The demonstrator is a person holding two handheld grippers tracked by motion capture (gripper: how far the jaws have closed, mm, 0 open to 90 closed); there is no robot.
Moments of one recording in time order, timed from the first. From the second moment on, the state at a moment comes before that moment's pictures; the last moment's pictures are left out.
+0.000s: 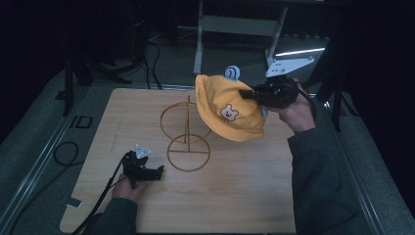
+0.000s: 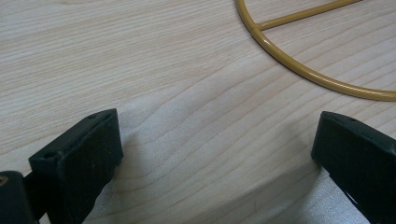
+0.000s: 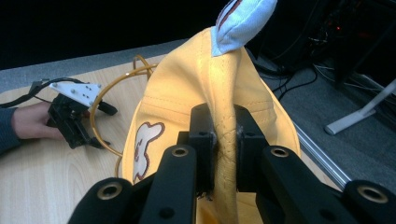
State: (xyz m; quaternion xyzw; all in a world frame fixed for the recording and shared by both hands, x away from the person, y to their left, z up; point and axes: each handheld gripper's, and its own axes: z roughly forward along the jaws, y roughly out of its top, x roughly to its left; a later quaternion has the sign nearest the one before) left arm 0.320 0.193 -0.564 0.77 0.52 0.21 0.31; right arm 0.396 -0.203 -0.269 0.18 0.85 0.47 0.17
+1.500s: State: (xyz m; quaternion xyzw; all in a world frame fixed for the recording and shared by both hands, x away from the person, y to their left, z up) left arm 0.320 0.193 -0.565 0.77 0.52 0.21 0.31; right arm 0.401 -0.116 -0.259 0.13 0.86 0.48 0.14
